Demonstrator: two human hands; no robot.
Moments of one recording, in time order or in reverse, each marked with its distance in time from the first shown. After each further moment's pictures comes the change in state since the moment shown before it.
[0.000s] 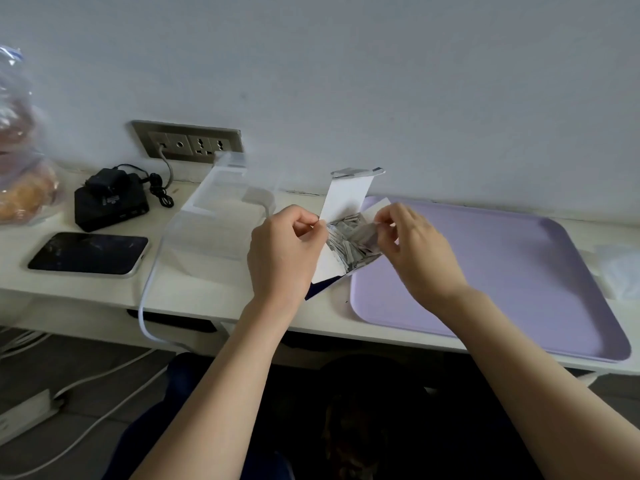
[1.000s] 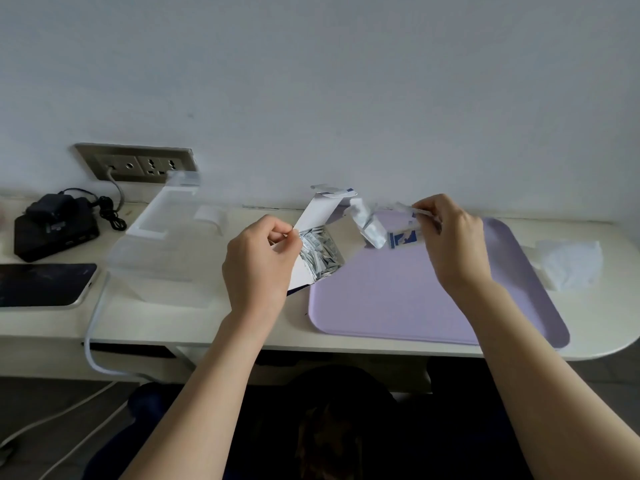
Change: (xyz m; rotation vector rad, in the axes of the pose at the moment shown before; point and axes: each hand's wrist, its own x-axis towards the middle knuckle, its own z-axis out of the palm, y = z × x) left_hand -0.005 0.017 0.029 0.072 0.065 0.064; right_hand 0.000 0.076 -0.052 -0.035 0.290 0.276
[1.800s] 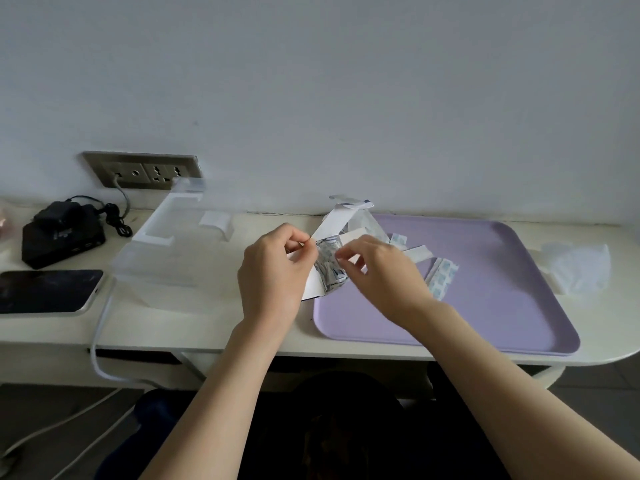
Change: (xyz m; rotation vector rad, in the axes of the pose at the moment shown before) left_hand -0.004 0.005 0.001 -0.006 -0.074 0.062; right_hand -0.034 -0.052 0.037 0.009 -0.400 -0.236
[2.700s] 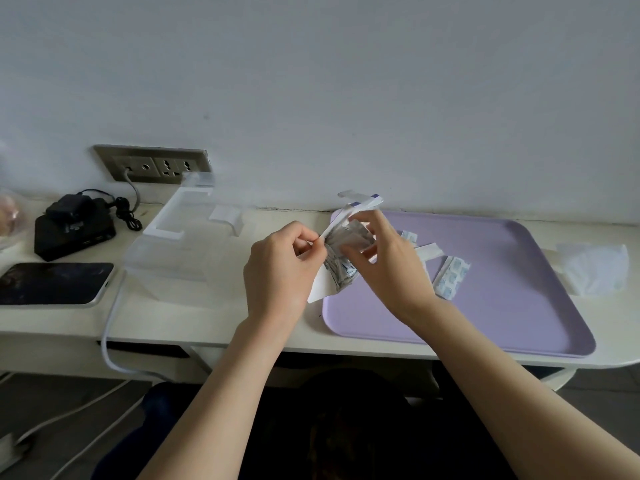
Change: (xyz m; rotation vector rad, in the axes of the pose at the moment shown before) left_hand -0.001 -0.004 -0.004 0.001 -0.035 -0.011; right_hand 0.002 -0.011 0.005 0.197 0.130 0.034
